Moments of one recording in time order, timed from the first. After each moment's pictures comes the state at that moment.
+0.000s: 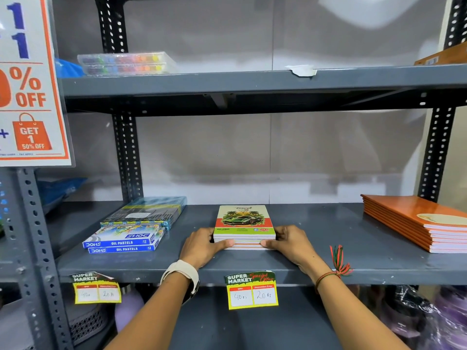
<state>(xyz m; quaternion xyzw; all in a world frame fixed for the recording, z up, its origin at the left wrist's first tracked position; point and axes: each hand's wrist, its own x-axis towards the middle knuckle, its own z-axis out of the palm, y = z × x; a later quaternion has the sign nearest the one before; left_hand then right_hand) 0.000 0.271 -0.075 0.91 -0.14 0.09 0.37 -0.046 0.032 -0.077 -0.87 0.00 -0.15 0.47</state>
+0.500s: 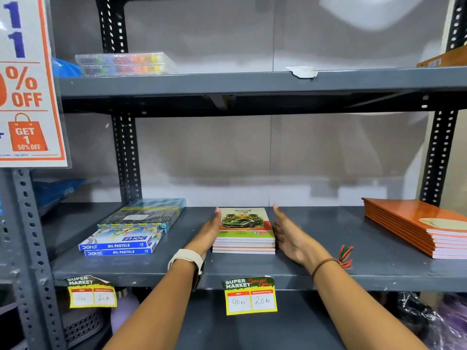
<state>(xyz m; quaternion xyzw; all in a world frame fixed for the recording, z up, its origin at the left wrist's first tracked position) 0.001 0.243 -0.040 0.81 -0.06 -0.05 0.58 -0.045 0.046 -0.034 -0.66 0.06 0.02 0.75</state>
